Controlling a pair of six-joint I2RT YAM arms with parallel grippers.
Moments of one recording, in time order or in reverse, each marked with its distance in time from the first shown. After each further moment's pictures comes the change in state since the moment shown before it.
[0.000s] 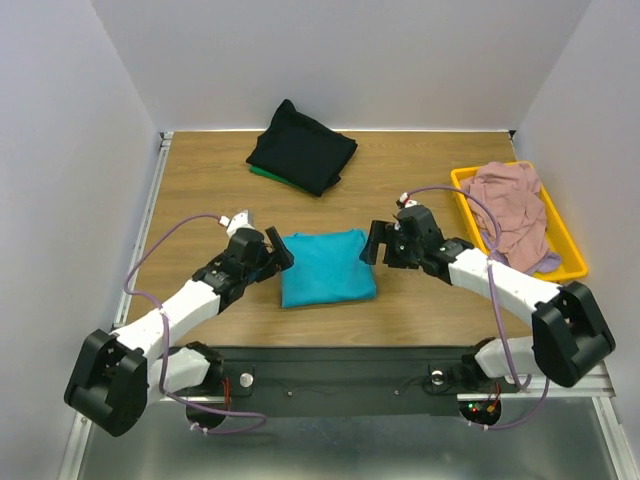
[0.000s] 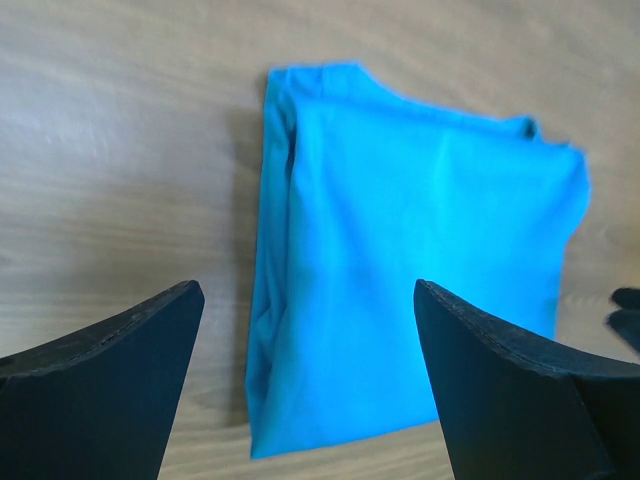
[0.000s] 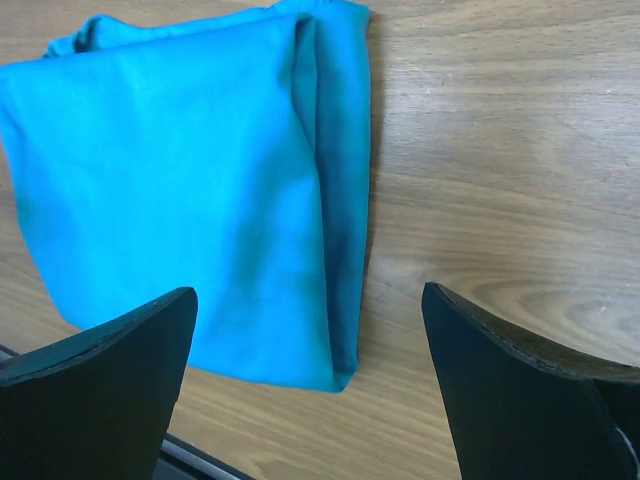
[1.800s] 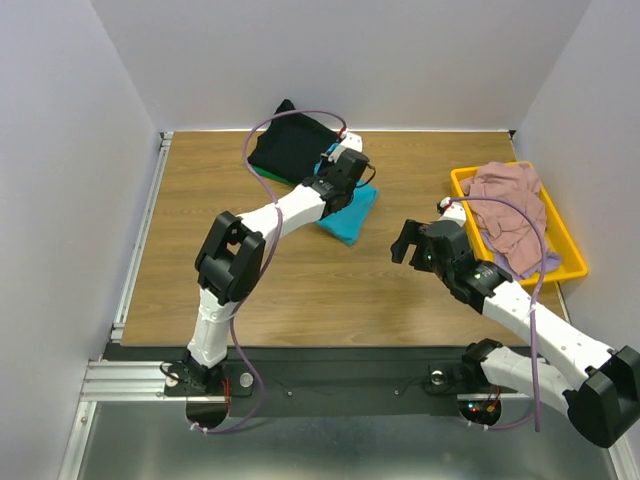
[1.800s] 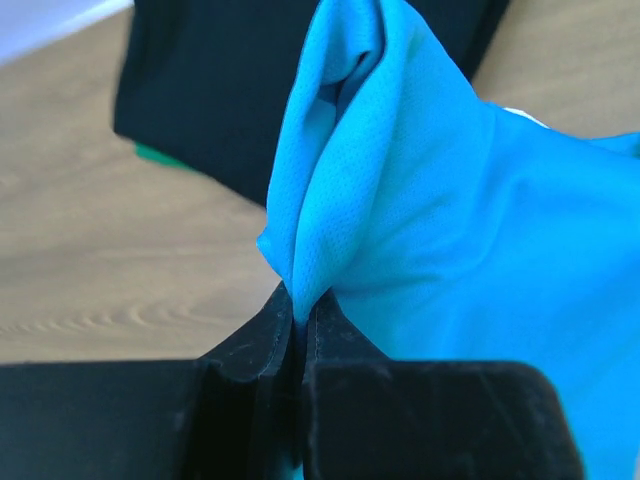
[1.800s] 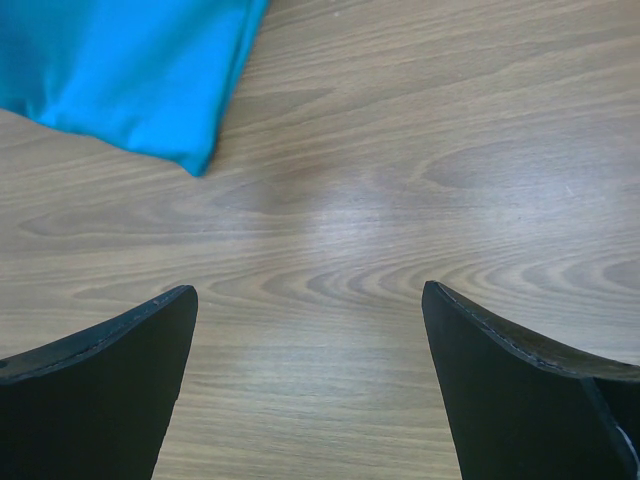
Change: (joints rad) left arm -0.211 0.991 1.112 -0.110 -0.574 0.731; right arm 0.000 -0.386 -0.128 -0.093 0.326 0.006
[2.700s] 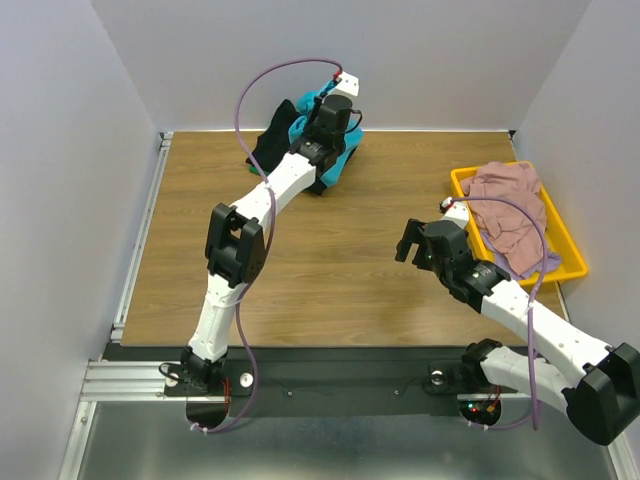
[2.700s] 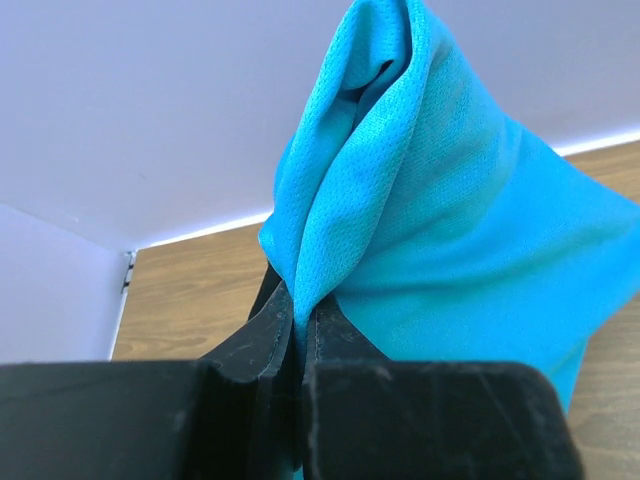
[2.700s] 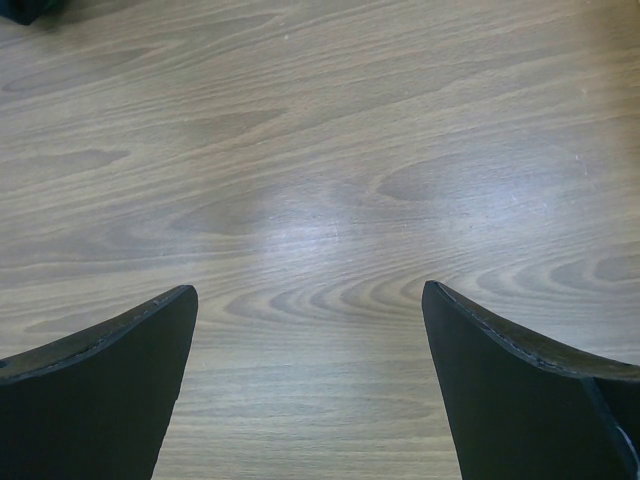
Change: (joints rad) left arm 0.130 0.184 0.481 0.153 0.026 0.368; right arm 0.000 0.014 -0.005 -0.005 0.101 -0.020
